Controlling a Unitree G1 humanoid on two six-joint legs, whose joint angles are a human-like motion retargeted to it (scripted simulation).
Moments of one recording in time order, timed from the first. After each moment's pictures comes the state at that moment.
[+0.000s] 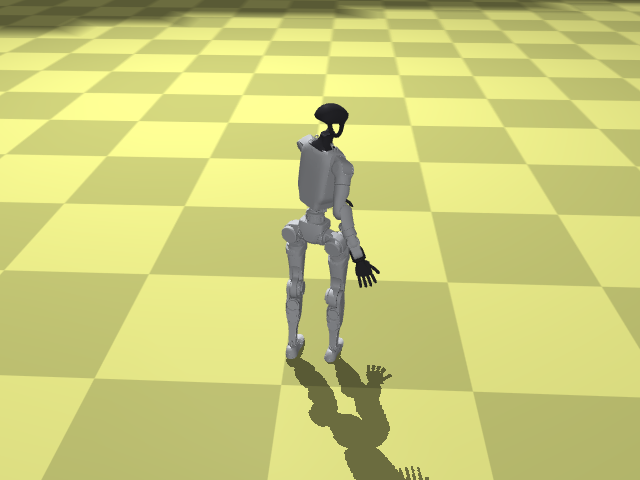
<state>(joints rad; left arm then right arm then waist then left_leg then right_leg) -0.54 0.14 -0.56 1.36 -0.14 0.01 0.06 0.29 -0.48 -0.17 1.04 0.46 0.00 -0.07 -0.44 0.07 0.05 0.04 -0.04 0.31 0.22 -0.23 -0.10 -0.08 -0.01 0.16 0.12 -0.04 0.14</state>
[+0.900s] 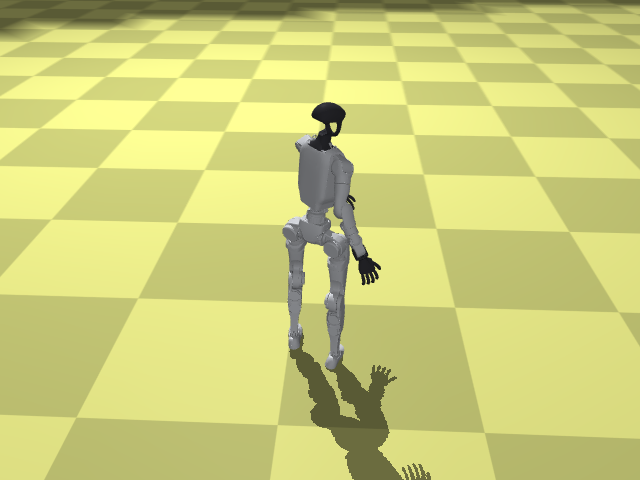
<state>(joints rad) -0.56 0.18 -0.57 1.34 -0.09 -0.02 0.06 0.29 -0.45 -0.12 1.02 0.31 0.00 -0.05 -0.38 0.00 0.00 -0.12 0.08 0.51 0.43 -0.30 -0.11 -0.01 -0.09 0.21 0.07 -0.03 0.25</state>
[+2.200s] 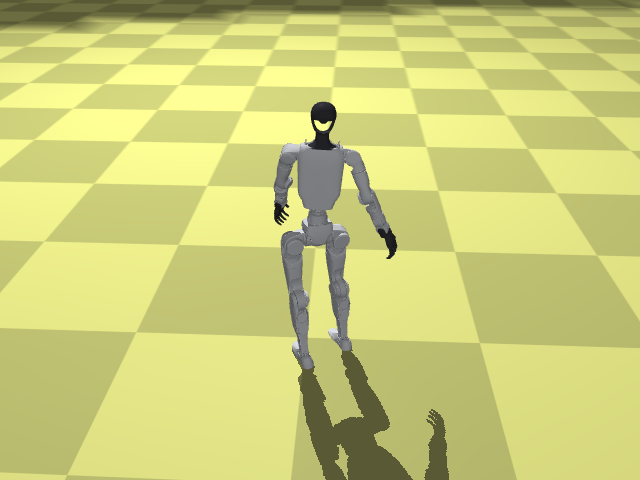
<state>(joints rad) -0.44 0.19 -0.47 1.33 -0.12 -0.02 0.07 0.33 -0.42 -0.16 1.07 0.39 -0.01 -0.06 -0.33 0.03 0.04 0.06 -0.07 0.05 0.10 -0.22 -0.14 -0.07 -0.05 0.13 0.13 -0.05 0.15</state>
